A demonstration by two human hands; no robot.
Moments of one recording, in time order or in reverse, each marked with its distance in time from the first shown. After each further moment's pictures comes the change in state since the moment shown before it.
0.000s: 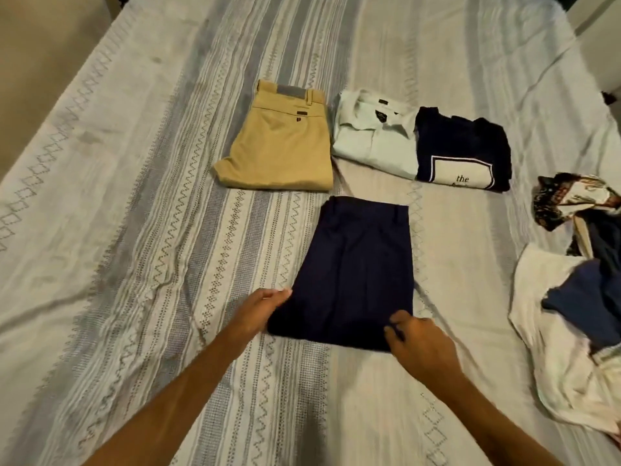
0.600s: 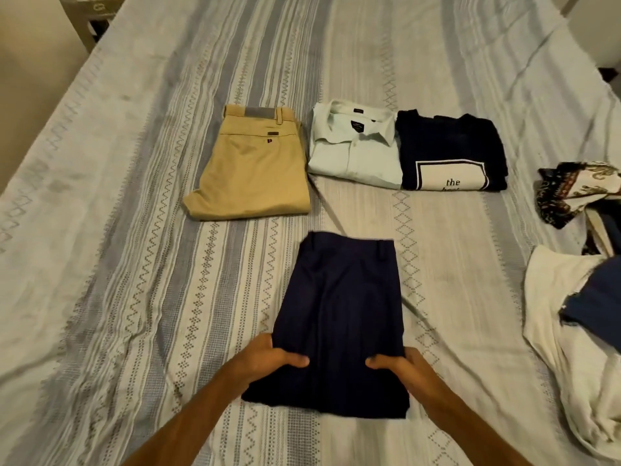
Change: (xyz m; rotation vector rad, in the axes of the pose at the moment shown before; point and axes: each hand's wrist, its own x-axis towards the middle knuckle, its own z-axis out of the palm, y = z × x) left_hand 0.009 0.029 0.040 0.333 -0.245 -0.114; right_hand 0.049 0.038 0.030 1.142 -0.445 0.336
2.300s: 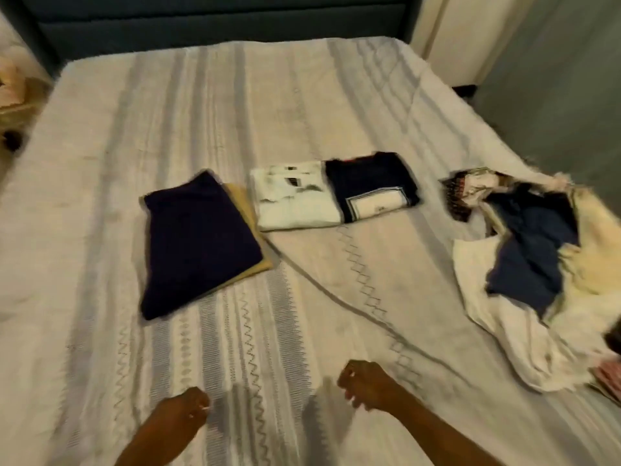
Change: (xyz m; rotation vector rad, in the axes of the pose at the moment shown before) left_hand -0.026 -0.014 -0.138 0.750 0.232 0.263; right_hand -0.028 -0.032 0.032 -0.168 0.034 -0.034
